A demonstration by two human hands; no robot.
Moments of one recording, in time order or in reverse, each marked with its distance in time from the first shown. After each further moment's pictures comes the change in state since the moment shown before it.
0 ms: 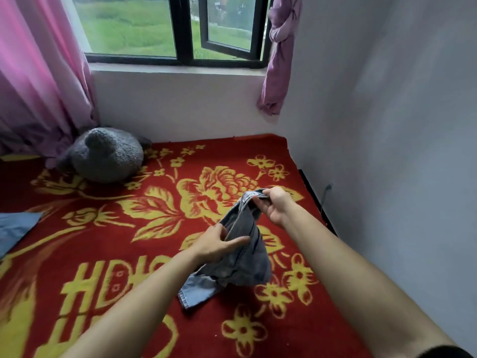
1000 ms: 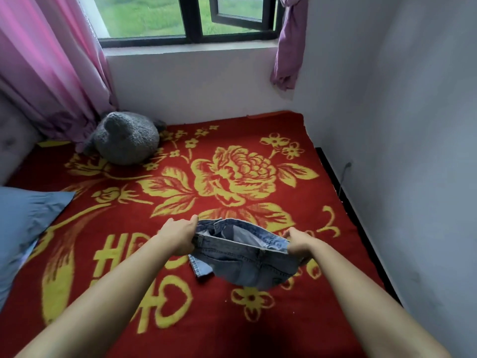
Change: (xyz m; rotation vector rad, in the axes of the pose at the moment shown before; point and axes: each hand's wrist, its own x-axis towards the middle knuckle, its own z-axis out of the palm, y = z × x) left_hand -0.052 -0.034 -0.022 1.010 -0.092 -0.143; right_hand 0.001 0.080 -0.142 -1.550 -0.181 0.125
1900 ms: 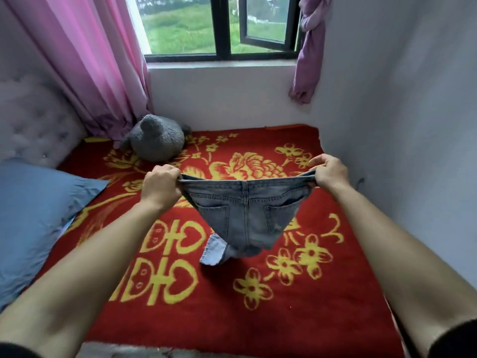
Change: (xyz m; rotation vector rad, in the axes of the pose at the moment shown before) left_hand -0.105 -0.009 -0.059 -0.256 0.727 -0.365; right_hand -0.089 -0.012 -0.108 0.417 0.766 -0.361
